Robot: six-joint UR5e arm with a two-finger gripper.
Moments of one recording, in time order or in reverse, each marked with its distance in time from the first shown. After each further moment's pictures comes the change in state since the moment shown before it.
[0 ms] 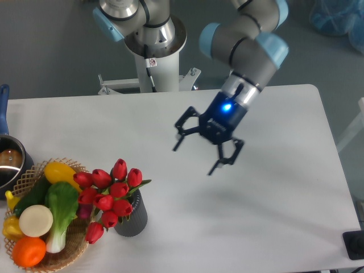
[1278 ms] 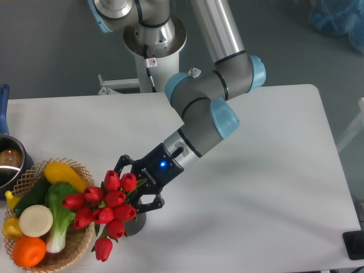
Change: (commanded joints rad) arm -0.319 -0.235 0.108 0.005 -0.344 -0.253
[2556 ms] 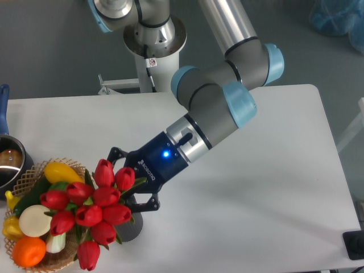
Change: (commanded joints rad) arm -0.008 -0.060 0.247 -0.003 -0.149 -0.156
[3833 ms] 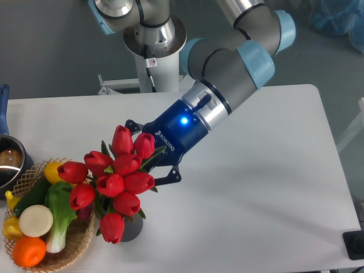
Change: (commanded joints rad) arm 0.048 0.083 0.035 -0.003 -0.035 -0.029
